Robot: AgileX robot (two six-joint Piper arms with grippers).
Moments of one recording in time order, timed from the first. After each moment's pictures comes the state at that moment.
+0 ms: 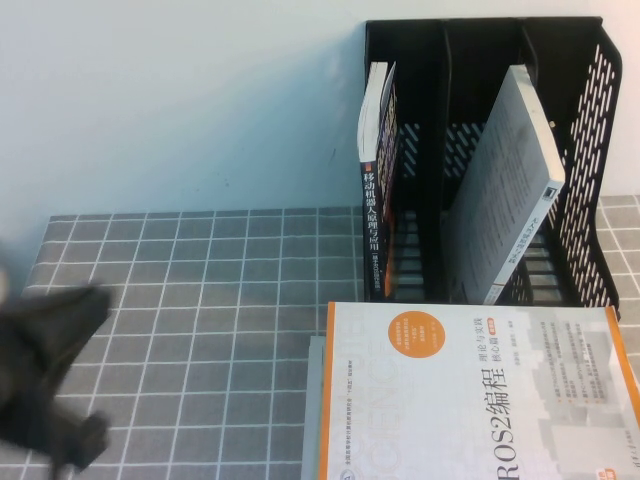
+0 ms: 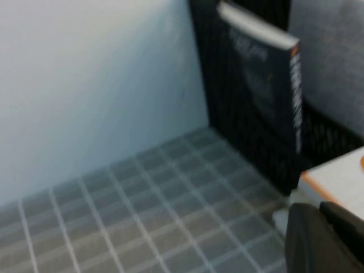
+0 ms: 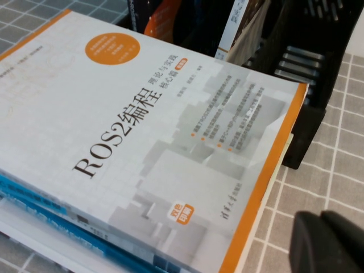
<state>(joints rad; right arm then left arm) 0.08 0.23 -0.33 0.42 0.72 -0.52 -0.58 0.68 -0.64 0.35 0.31 -0.27</state>
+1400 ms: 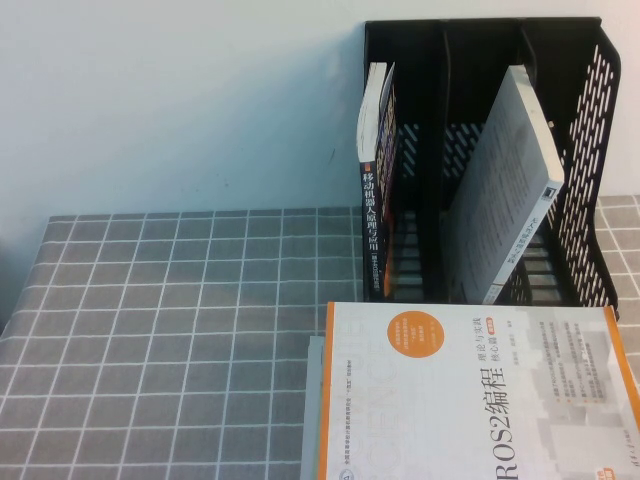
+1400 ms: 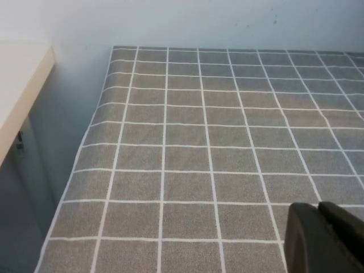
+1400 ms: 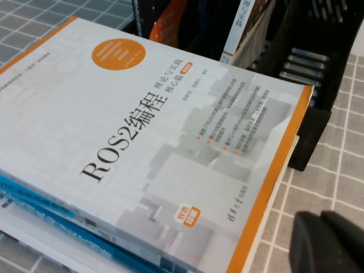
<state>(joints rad) 0.08 0.23 -0.33 0.44 0.72 -0.52 -0.01 -0.01 0.02 -0.10 0.34 0.00</state>
